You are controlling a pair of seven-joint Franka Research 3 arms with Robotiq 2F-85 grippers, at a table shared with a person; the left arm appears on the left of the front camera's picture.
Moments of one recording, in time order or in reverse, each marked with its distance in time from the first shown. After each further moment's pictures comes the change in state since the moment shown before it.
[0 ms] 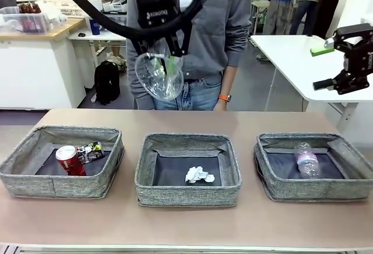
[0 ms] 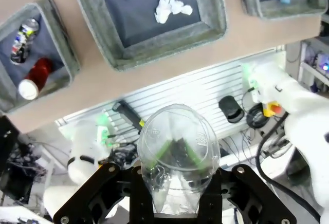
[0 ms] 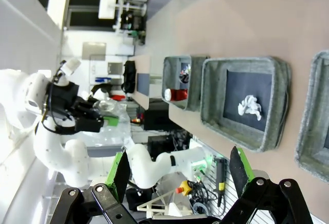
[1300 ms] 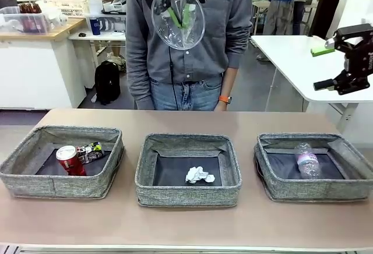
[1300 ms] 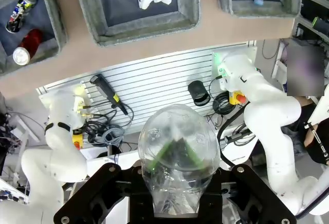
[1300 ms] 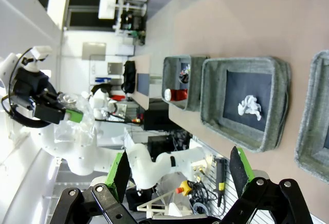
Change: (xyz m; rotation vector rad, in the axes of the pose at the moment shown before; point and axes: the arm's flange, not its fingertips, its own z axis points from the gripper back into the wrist) left arm 0.020 -0.024 0.073 -0.086 0.076 0.153; right arm 0.000 0.000 0.000 0.000 0.000 0.000
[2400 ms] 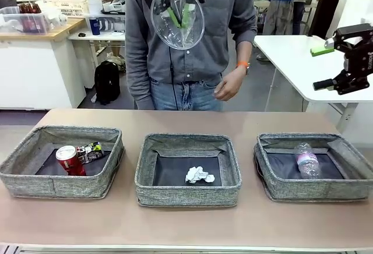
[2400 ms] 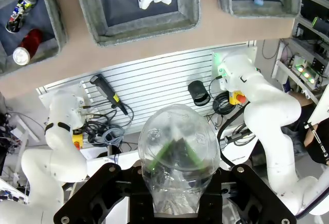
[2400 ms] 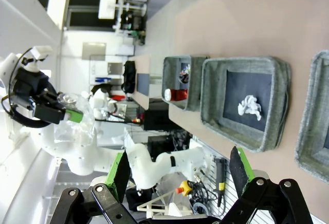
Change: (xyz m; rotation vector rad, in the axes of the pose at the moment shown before) left arm 0.000 0.000 0.000 0.000 0.000 0.000; right arm 0.000 0.000 0.000 0.000 0.000 0.000
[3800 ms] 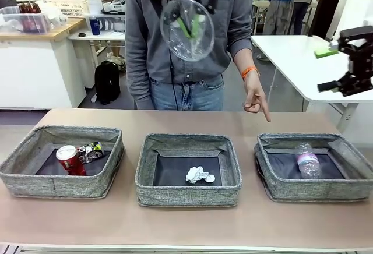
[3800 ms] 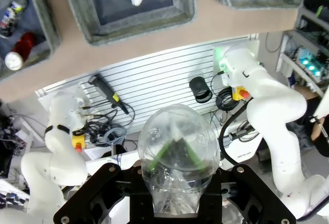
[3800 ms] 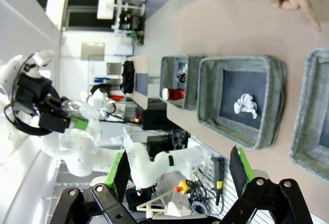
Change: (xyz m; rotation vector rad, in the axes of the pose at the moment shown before) left arm 0.001 -0.021 -0.027 0.017 0.027 -0.045; right arm 0.000 -0.009 0.010 -0.006 -0.003 -0.007
